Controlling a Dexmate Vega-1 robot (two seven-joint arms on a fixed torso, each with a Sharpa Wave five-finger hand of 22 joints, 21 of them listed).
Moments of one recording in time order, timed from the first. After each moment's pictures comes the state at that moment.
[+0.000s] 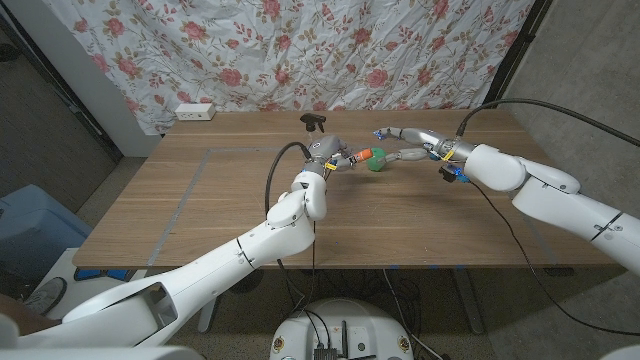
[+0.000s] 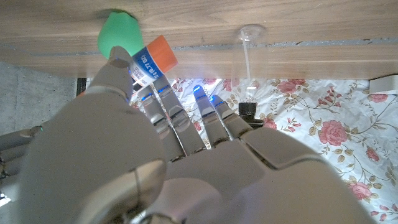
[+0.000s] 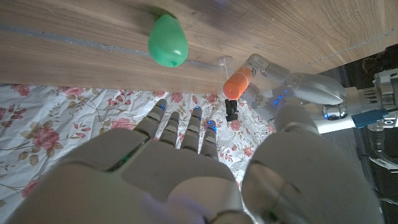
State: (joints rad) left arm 0.68 0.47 0.92 -1.93 0.58 0.82 0.23; left_hand 0.96 -0.02 0.32 -0.16 0.20 1.03 -0.19 0.23 0.19 1.08 -0.23 0.20 0.20 0.54 -0.05 0.18 0.17 0.26 -0.04 0.18 0.16; right arm -0.86 -1.02 -0.45 -1.94 -0.13 0.02 0.16; right_hand 0.64 -0.11 0.47 -0.19 0.20 0.09 -0.10 0.25 0.20 0.22 -0.03 0.23 0.26 0.00 0.05 0.24 0.23 0.15 0.12 0.19 0.16
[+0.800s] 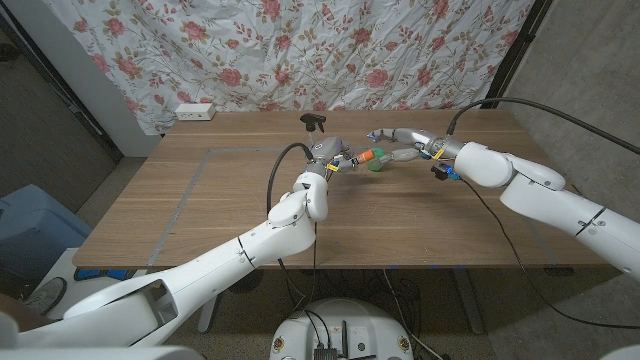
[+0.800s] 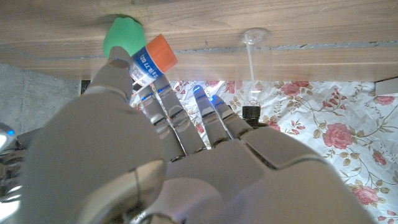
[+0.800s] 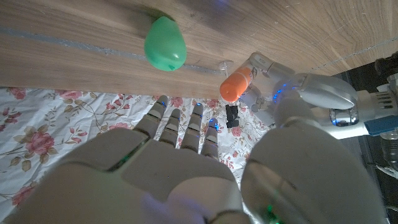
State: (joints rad) left arm 0.67 0.48 0.94 -1.92 0.55 0.81 0.24; left_hand 0.96 -0.02 0.32 -0.16 0.20 1.03 -0.19 0.22 0.19 1.09 -0.22 0.20 0.21 0.54 -0.05 0.18 0.17 0.25 -0.03 0.18 0.16; right arm -0.81 -0.97 -0.50 -1.93 -0.17 -0.03 0.19; right_hand 0.70 -0.12 0.48 -0.18 0.20 0.13 -0.12 0.27 0.21 0.28 -0.02 0.25 0.28 0.05 0.04 0.26 0.23 0.19 0.11 0.19 0.16
